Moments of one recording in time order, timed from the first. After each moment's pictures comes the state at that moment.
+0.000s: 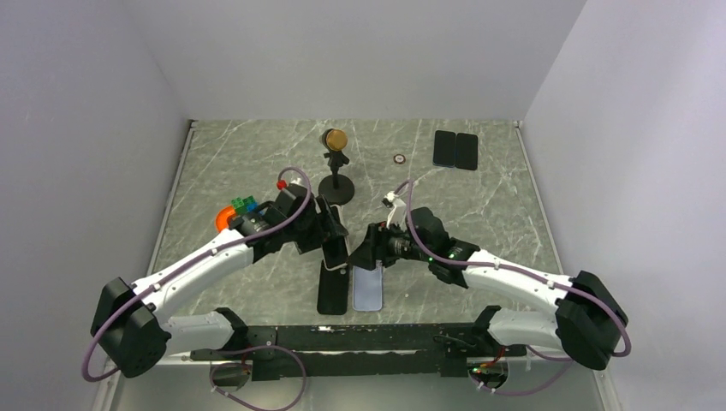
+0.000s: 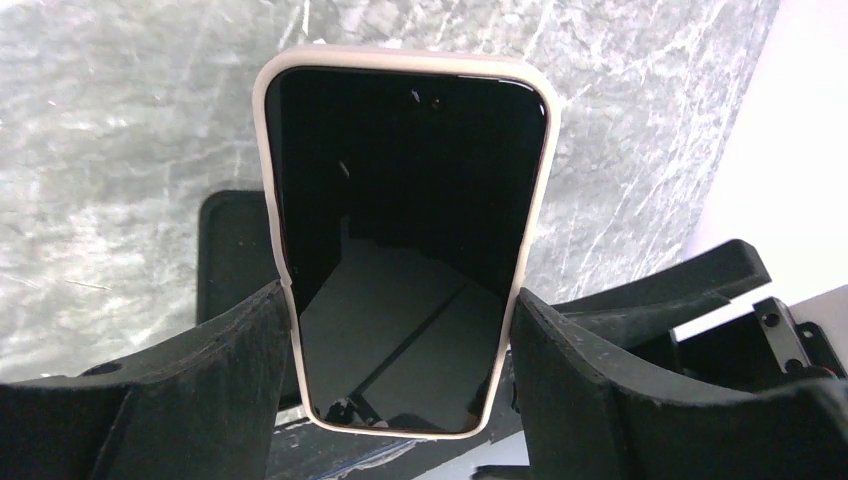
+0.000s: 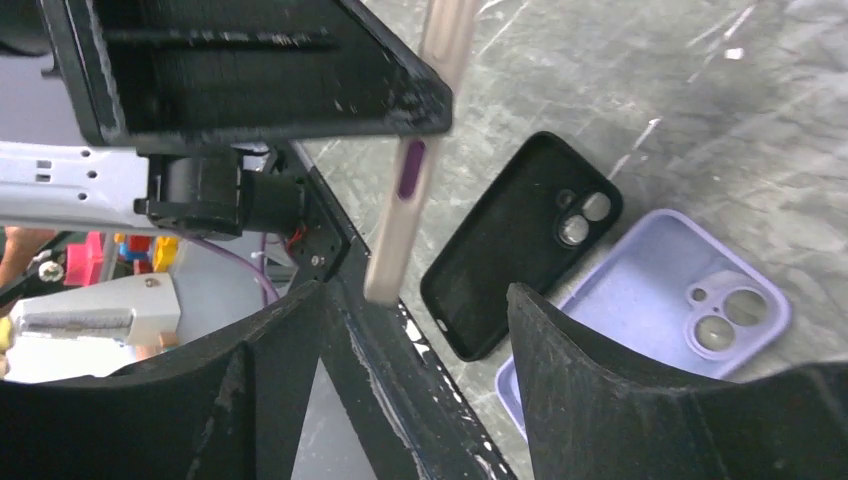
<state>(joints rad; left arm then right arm) -0.68 1.18 0.89 -0.50 0.02 -1.02 0.82 1.14 0.58 0.14 -0.35 0.69</state>
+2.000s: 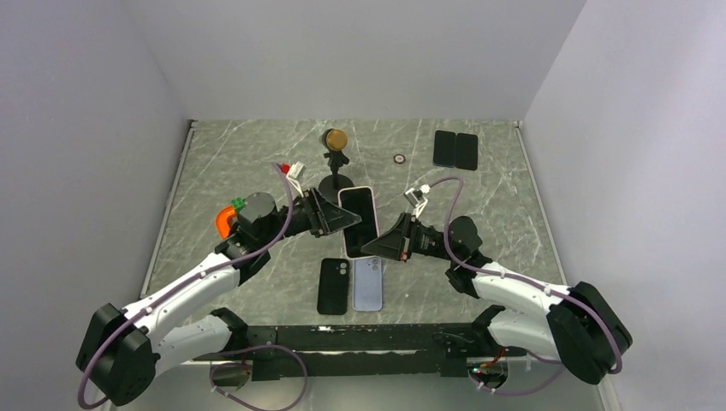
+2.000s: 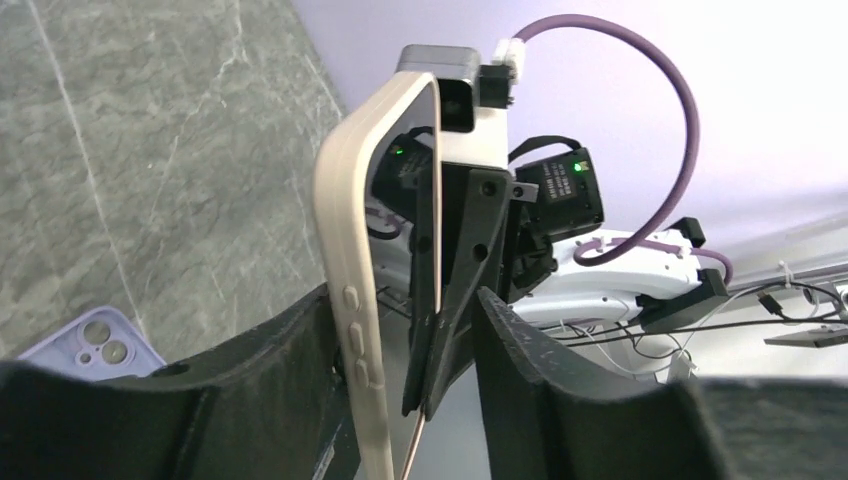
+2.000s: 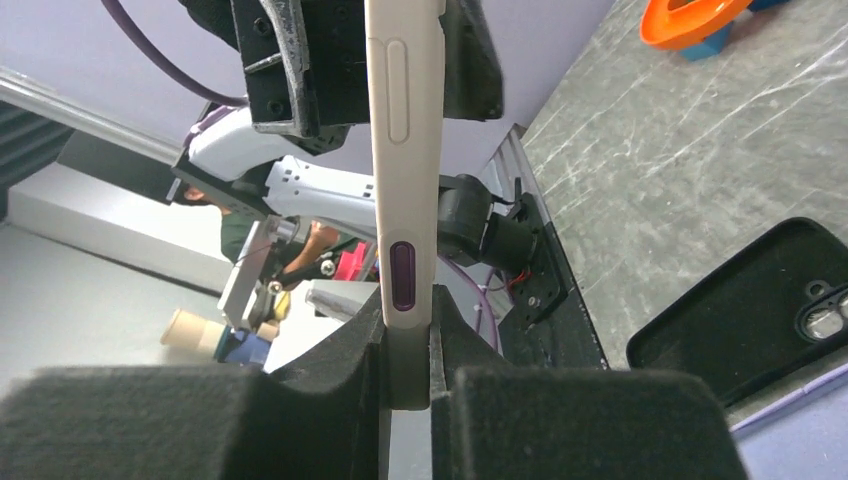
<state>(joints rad) -0.62 1.01 0.61 0.39 0.50 -1.04 0.65 1.09 0.34 0.89 -0.72 1.17</state>
